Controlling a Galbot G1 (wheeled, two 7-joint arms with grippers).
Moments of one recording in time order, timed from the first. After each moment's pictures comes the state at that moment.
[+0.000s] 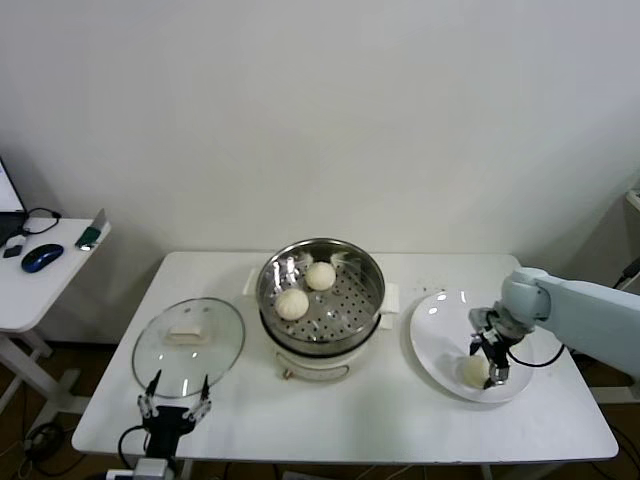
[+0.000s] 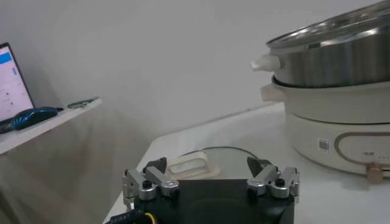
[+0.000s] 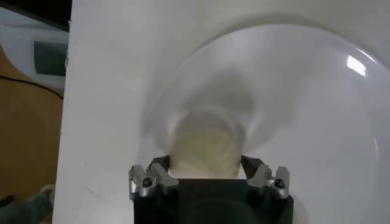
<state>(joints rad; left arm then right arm) 1.70 -1.44 -0.62 -1.96 0.13 0.01 -0.08 0.27 0.65 -1.39 1.26 0.19 -0.23 -1.01</state>
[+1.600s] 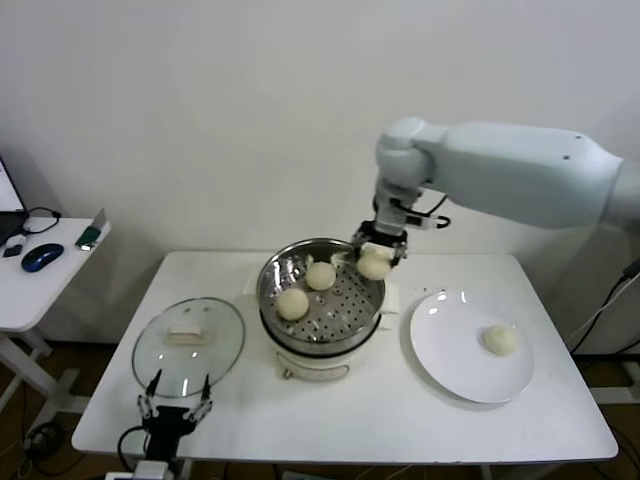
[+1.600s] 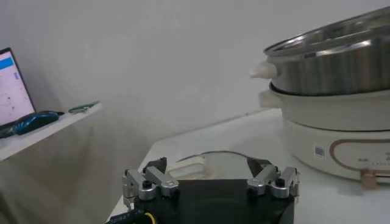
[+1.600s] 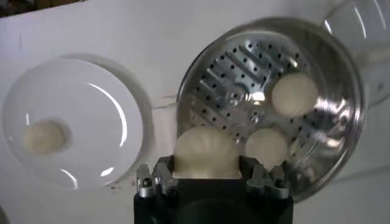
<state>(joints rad) 1.73 -1.45 -0.62 -1.99 0.13 0.01 -0.08 0.79 1.19 -1.46 1.33 0.03 0.50 -1.17</state>
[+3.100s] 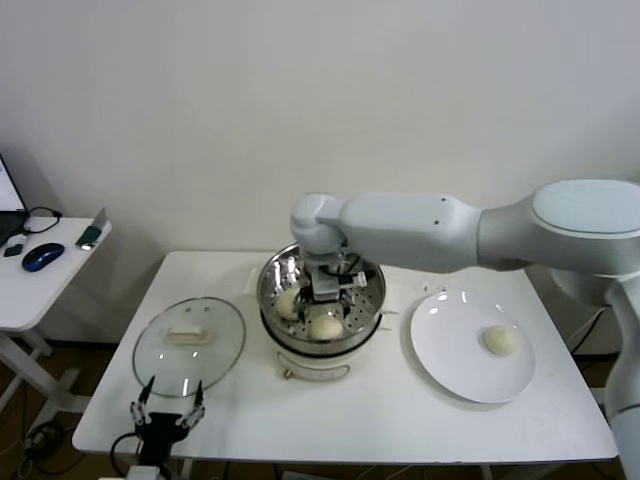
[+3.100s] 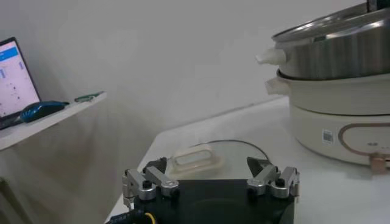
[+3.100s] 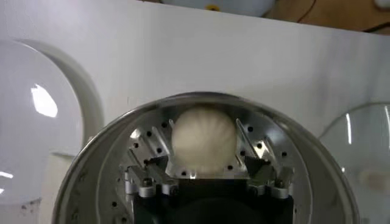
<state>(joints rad) 1.73 -1.42 -0.64 -1.96 0.11 0.00 -0.09 0.65 1.33 -1.44 1.26 -0.05 0.54 -1.14</state>
